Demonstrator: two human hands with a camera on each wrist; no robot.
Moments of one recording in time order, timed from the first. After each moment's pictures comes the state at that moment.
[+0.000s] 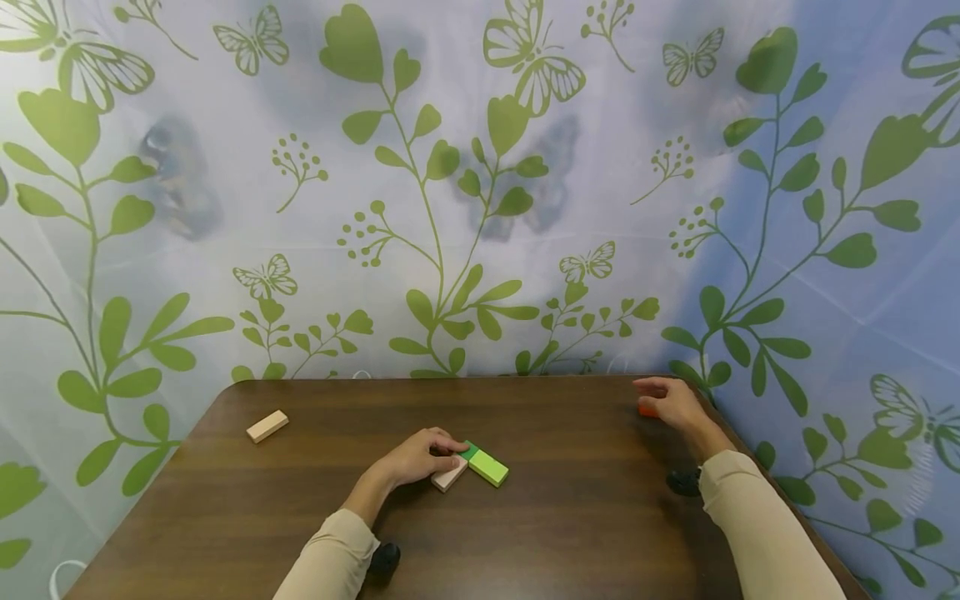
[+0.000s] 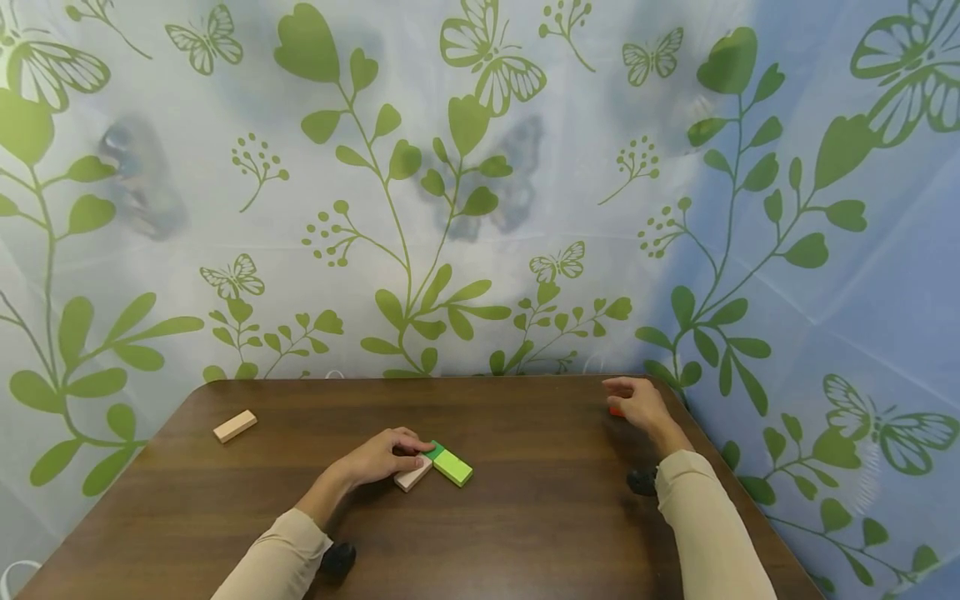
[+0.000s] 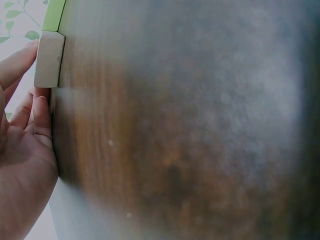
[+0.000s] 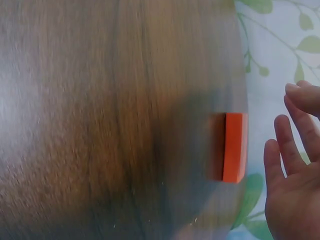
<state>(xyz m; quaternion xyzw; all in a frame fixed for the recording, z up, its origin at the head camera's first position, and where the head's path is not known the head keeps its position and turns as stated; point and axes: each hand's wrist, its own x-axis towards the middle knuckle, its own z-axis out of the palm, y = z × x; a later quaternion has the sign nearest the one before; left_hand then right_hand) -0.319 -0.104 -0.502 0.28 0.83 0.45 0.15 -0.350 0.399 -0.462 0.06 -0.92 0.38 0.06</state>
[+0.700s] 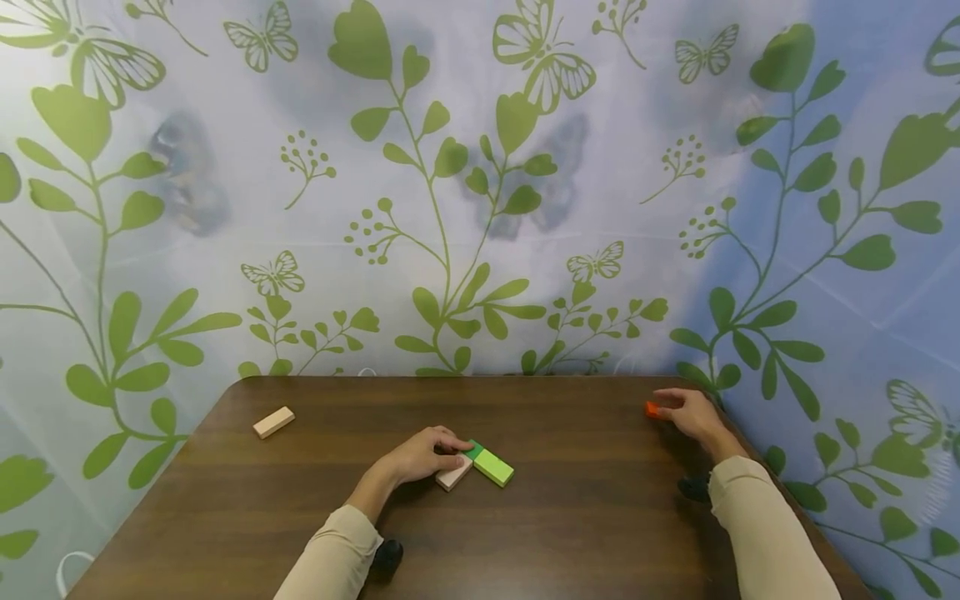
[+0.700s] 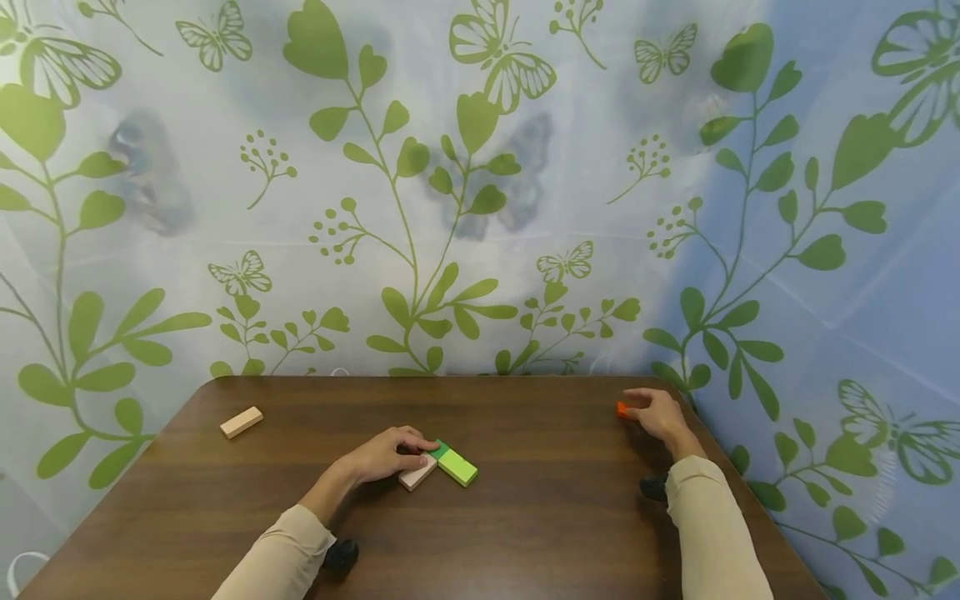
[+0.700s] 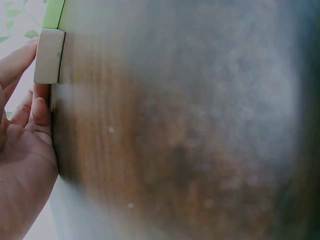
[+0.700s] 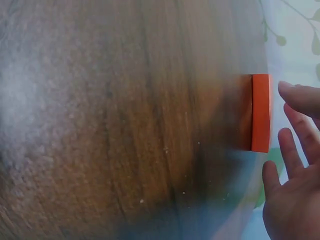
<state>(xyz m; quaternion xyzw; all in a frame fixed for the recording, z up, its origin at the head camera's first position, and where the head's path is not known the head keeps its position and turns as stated) -0.320 -0.104 -0.500 0.29 0.84 0.44 0.15 -0.354 0.426 -0.485 0.02 -0.94 0.34 0.04</state>
